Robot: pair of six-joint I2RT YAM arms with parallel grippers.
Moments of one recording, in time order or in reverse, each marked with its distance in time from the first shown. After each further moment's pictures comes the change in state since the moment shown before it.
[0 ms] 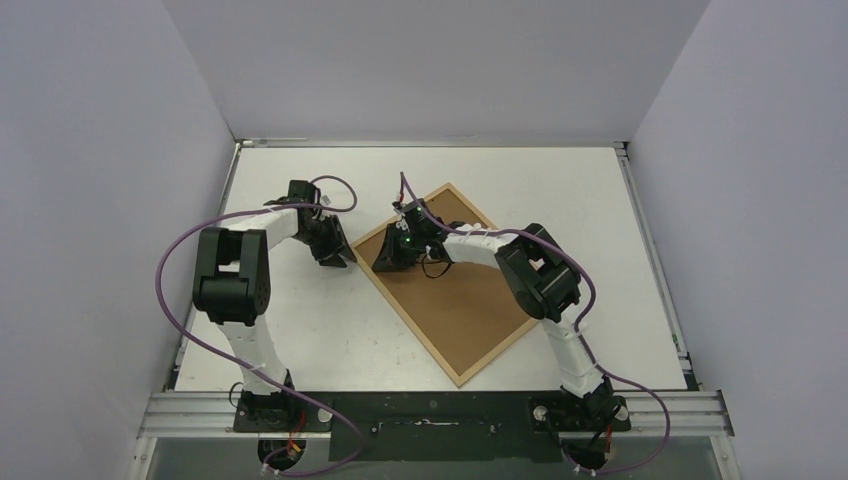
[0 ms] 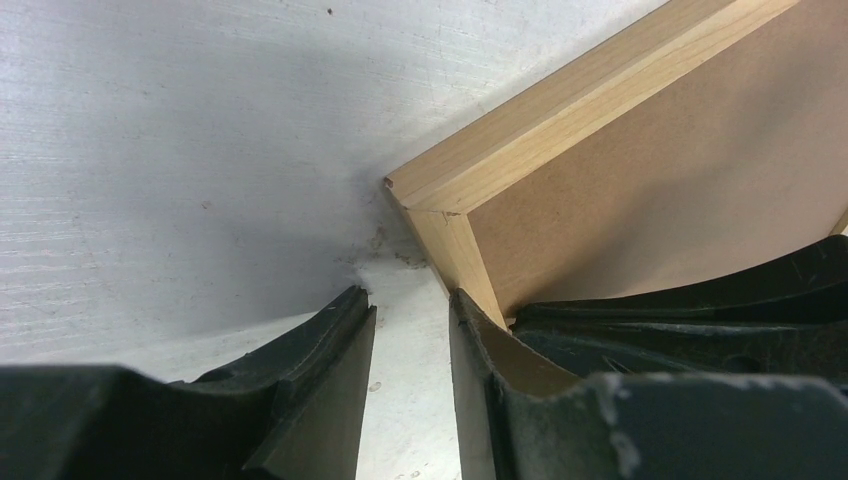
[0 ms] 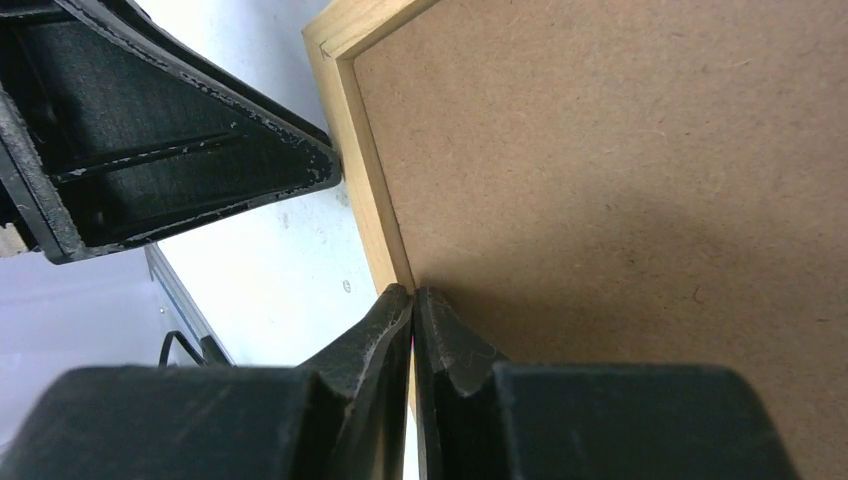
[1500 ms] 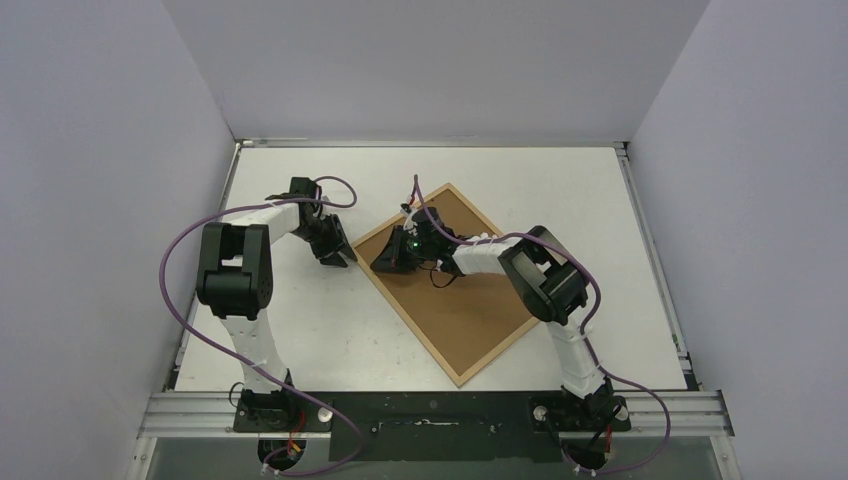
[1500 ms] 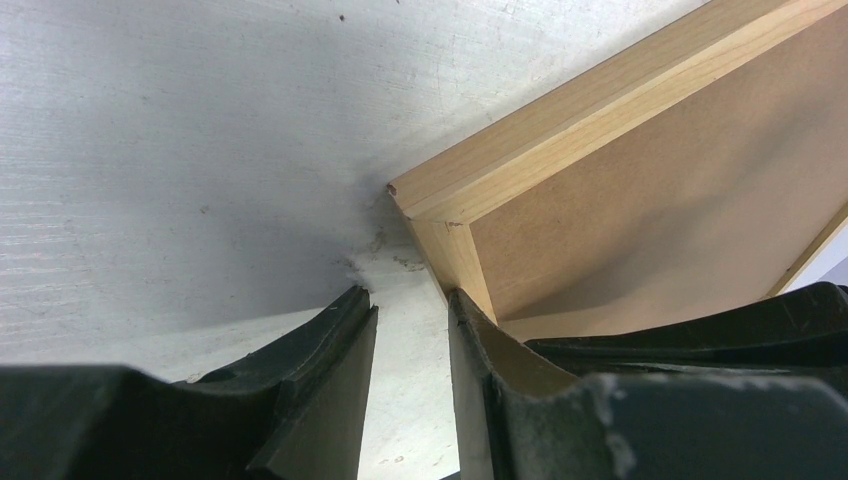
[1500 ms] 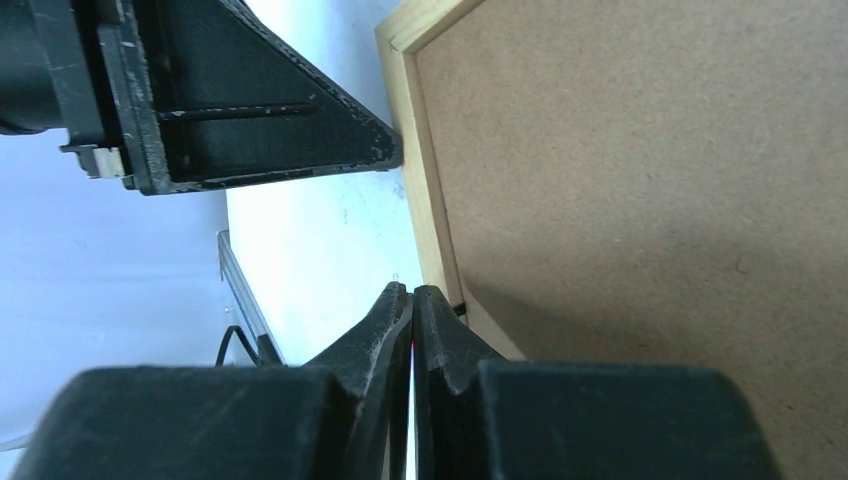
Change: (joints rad) left arm 0.002 0.053 0.068 -0.077 0.006 -0.023; right arm -0.009 -0.051 -0.194 0.319 -0.039 0.126
